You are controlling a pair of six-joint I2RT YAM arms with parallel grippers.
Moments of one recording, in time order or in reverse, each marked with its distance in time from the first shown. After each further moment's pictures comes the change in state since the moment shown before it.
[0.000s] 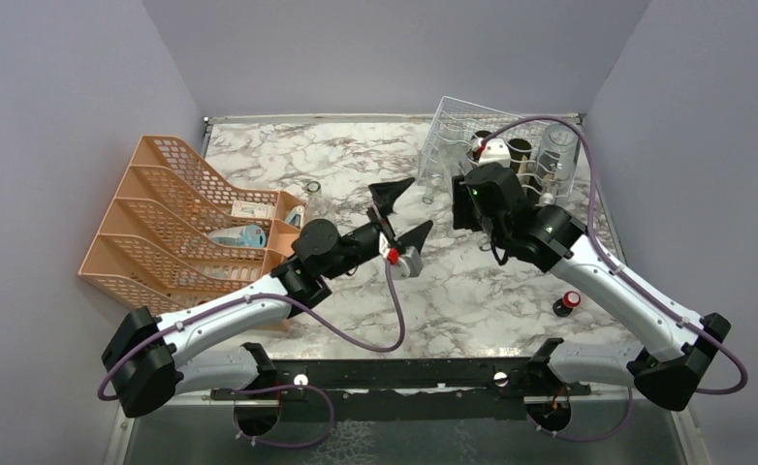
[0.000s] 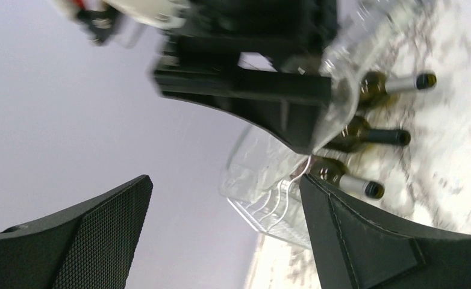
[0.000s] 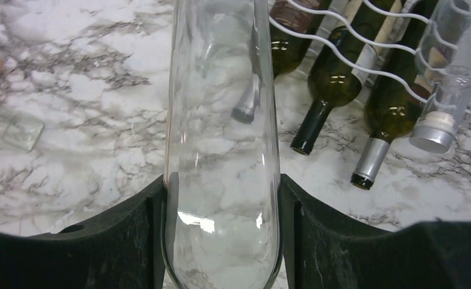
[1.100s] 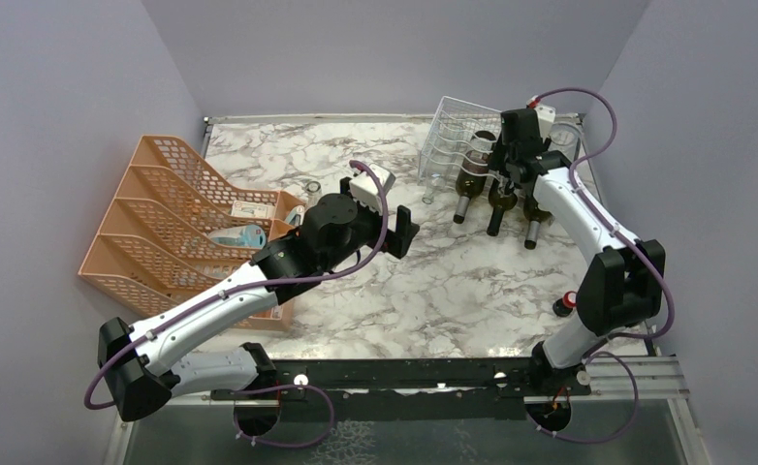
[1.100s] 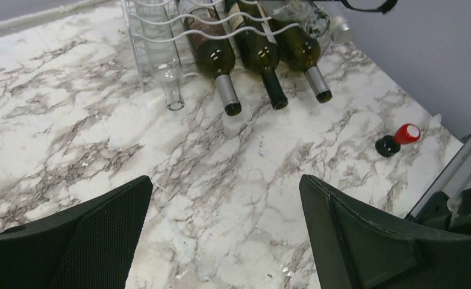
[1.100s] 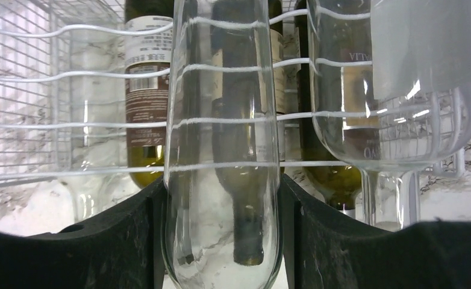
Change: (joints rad) left arm 0.002 -0.027 0.277 -0.756 -0.360 -1.103; right arm -0.523 0.419 0.119 0.246 -0.067 0.096
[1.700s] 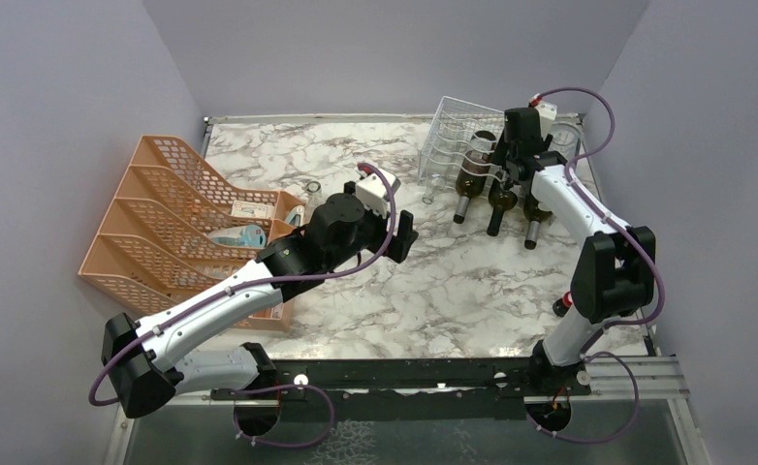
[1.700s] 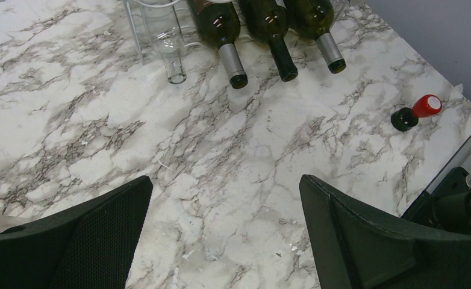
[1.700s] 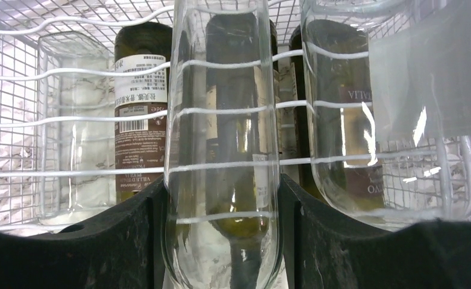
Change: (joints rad) left arm 0.005 0.029 0.000 -0.063 0.022 0.011; right arm -0.049 0.085 -0.012 0.148 0.006 -0.044
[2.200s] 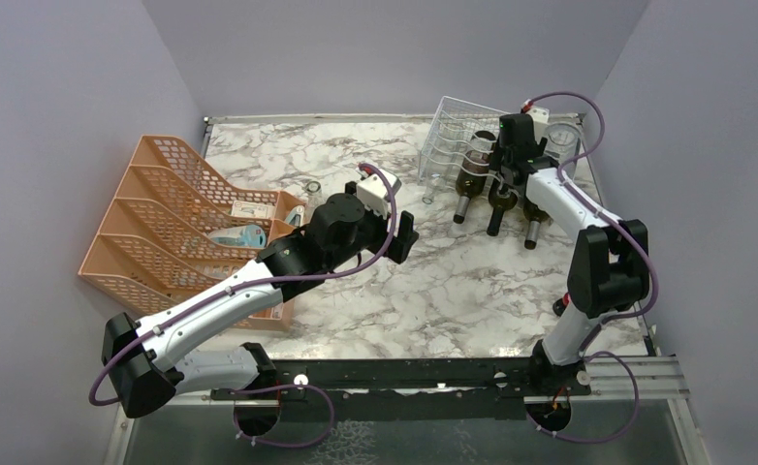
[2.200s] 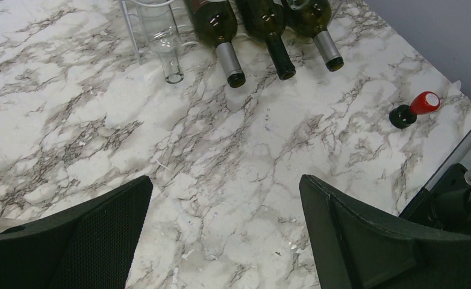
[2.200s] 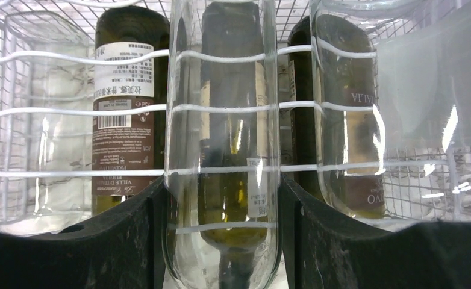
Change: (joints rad) left arm 0.000 0.002 0.000 0.000 0.008 0.004; right arm 0.002 0.032 -0.046 0.085 0.018 -0.066
